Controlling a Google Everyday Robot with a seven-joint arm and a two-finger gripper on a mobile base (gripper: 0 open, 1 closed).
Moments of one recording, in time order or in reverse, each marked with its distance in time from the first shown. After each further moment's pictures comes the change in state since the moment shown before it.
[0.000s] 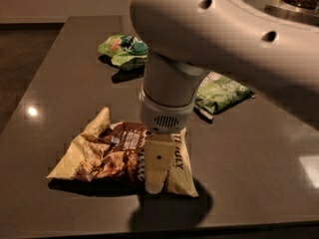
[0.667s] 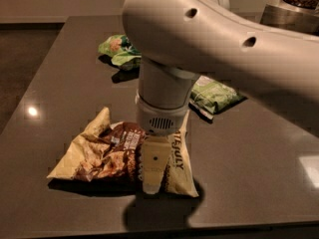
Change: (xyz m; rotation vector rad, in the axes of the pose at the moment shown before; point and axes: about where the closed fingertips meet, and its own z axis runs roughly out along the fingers) arm -0.002 -0.002 0.012 -0.018 0.023 0.000
